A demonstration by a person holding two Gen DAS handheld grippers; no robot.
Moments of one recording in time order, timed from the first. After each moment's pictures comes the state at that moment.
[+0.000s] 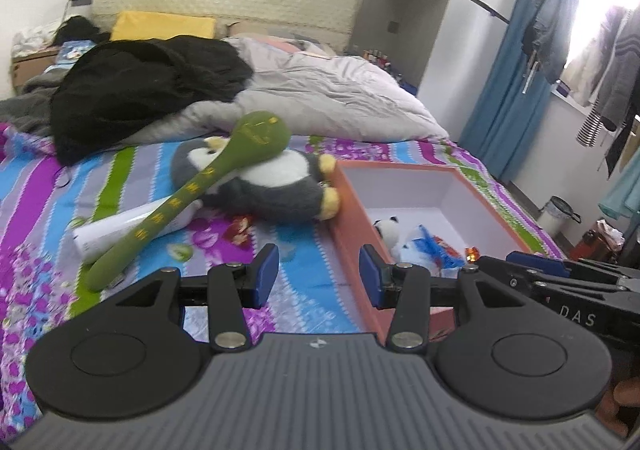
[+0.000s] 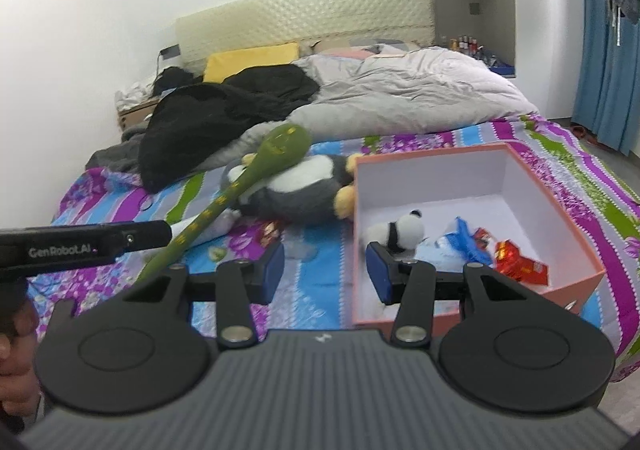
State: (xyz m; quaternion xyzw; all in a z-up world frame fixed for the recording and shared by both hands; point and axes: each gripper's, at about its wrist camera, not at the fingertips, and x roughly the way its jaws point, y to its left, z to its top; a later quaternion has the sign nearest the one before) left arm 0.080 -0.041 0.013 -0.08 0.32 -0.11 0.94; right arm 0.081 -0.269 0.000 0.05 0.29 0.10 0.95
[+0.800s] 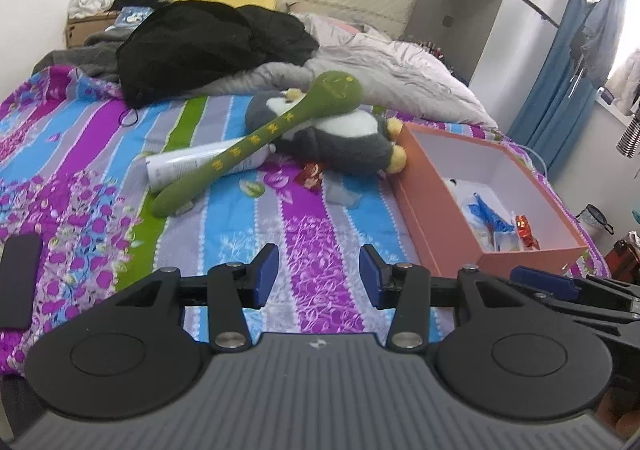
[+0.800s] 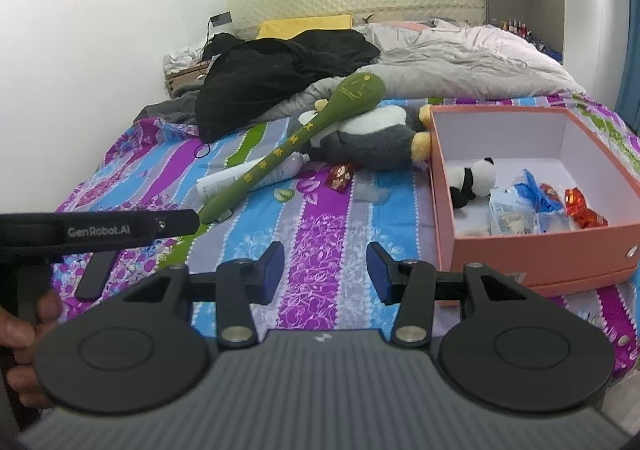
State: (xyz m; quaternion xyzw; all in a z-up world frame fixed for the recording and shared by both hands) left arm 0.020 0.007 -0.037 -0.10 0.34 -0.03 0.93; right arm 0.028 -0.207 -0.041 0.04 0.32 0.17 0.93
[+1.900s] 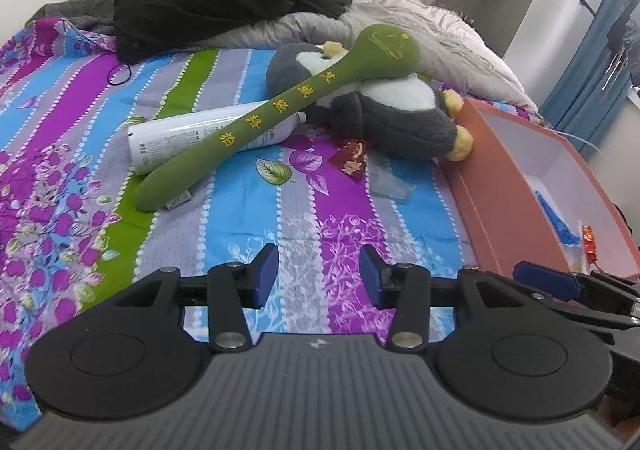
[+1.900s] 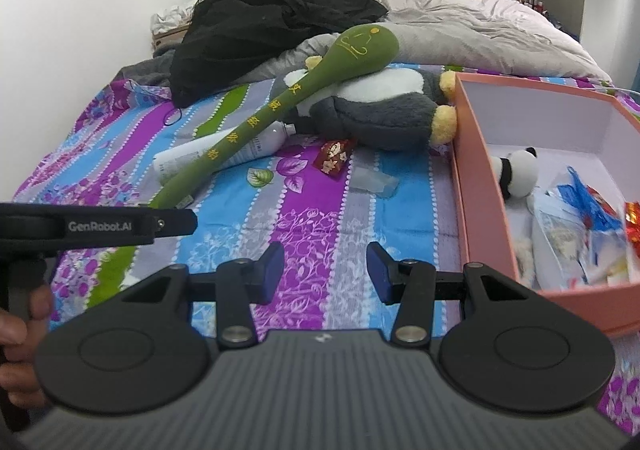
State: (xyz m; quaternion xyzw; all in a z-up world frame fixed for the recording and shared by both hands) left arm 0.151 0.038 -0.117 -0.12 0.40 -0.01 0.91; right arm 0.140 -0.172 -0.102 0.00 0.36 0.17 0.92
